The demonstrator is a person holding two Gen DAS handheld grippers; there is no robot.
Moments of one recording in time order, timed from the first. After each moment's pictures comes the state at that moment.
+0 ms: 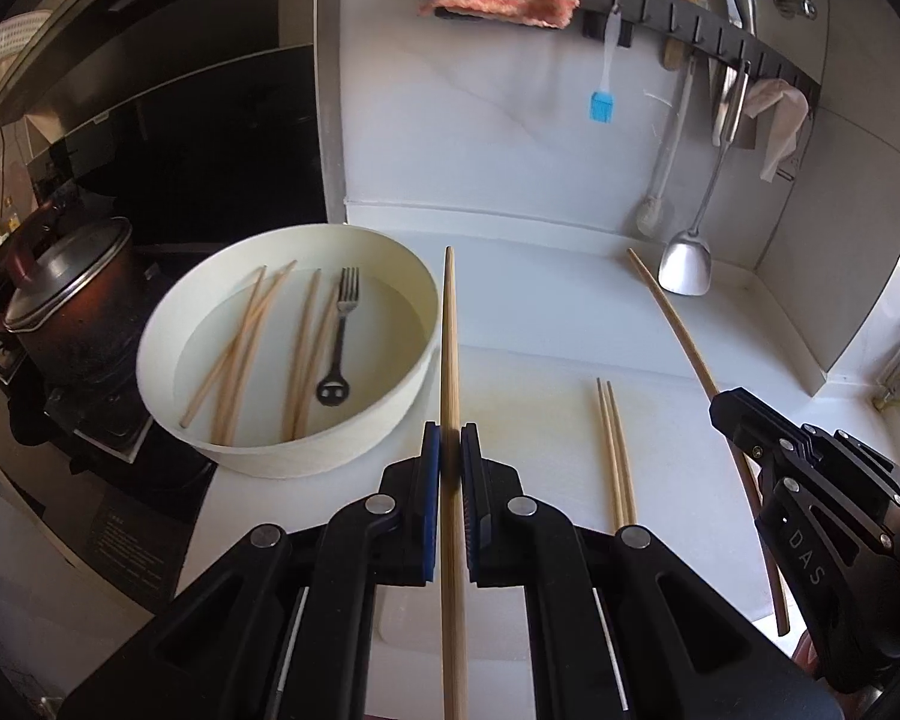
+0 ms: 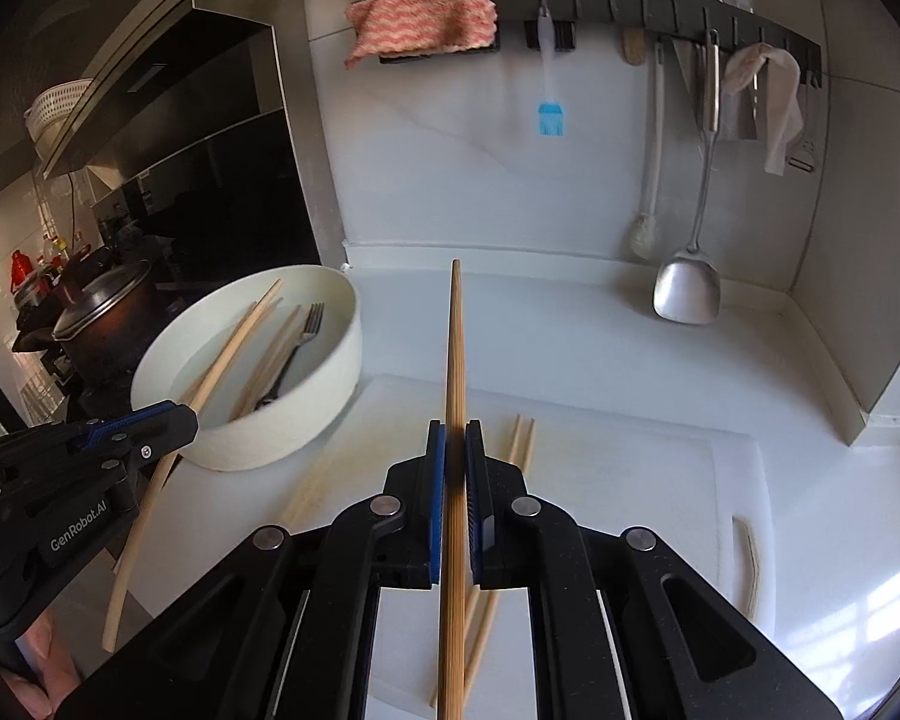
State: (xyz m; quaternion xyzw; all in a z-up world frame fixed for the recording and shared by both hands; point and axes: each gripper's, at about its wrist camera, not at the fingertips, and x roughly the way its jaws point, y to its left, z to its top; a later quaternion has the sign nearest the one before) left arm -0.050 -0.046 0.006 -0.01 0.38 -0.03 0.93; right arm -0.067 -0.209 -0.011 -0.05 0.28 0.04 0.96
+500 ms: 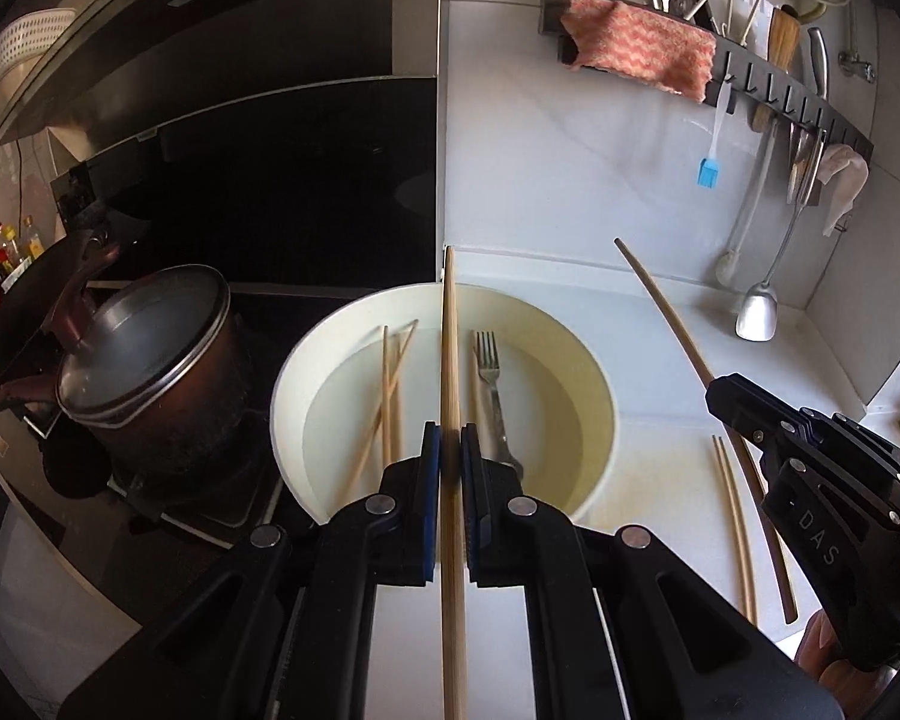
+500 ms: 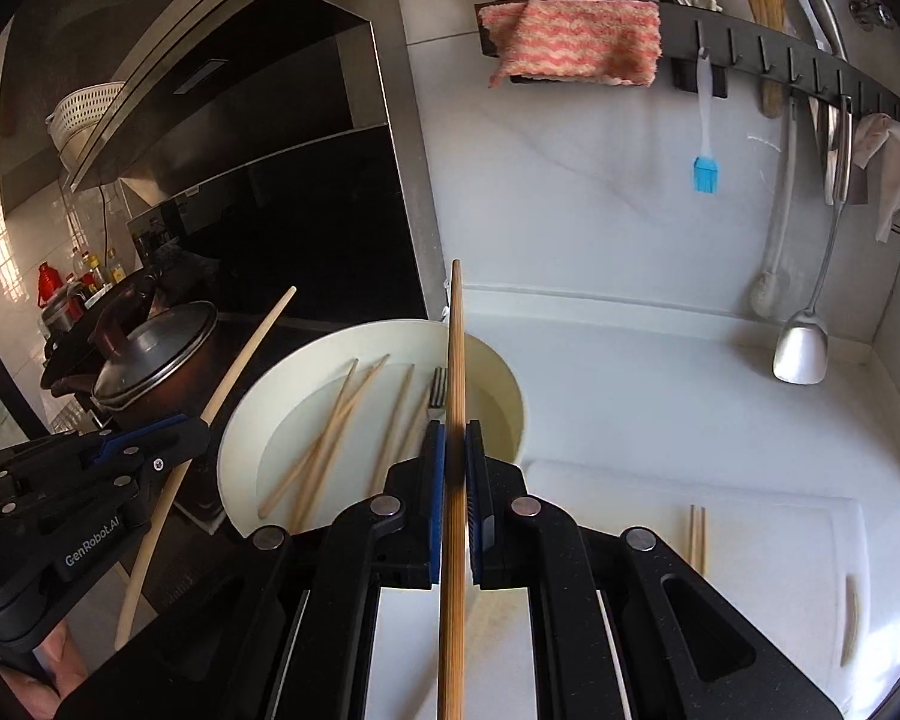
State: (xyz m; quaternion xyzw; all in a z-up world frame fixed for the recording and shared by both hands) left arm 0.006 0.088 0.040 0.00 0.37 -0.02 0.93; right arm 0.002 -0.072 0.006 -0.03 0.28 0.07 0.96
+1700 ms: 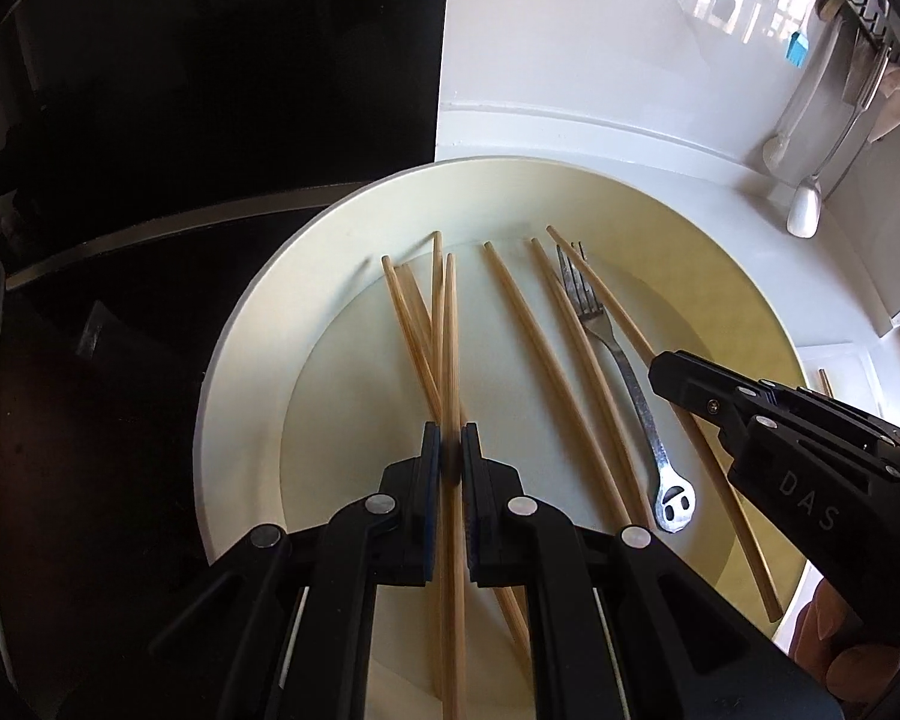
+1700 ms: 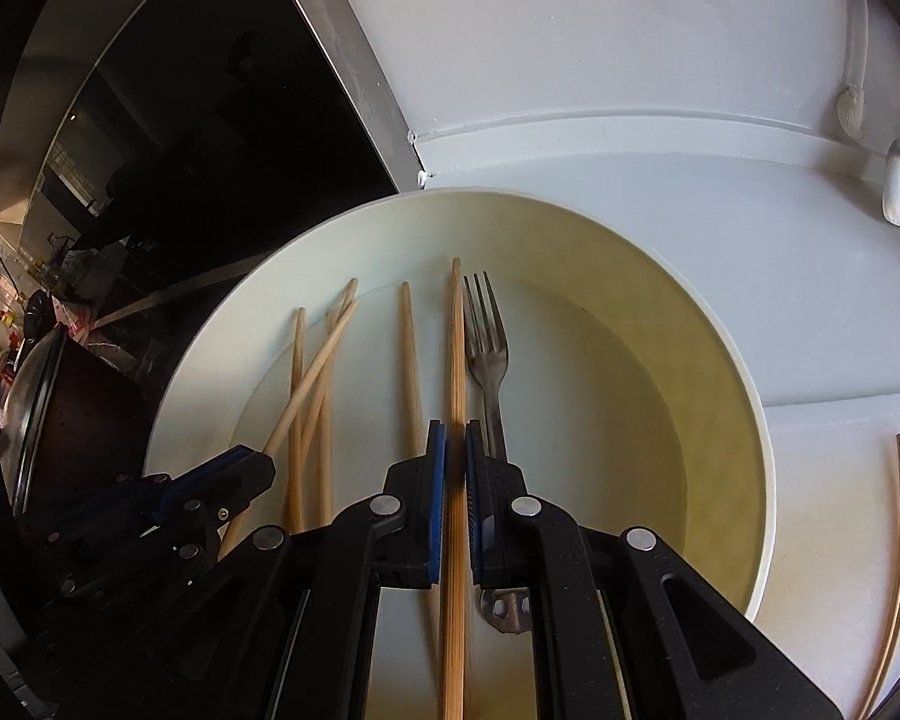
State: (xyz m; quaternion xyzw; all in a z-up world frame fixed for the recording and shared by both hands) left arm 0.171 0.139 -0.077 0.04 0.51 -0.13 0.85; right arm 0.172 -0.026 -0.098 0.08 0.44 0.00 0.89
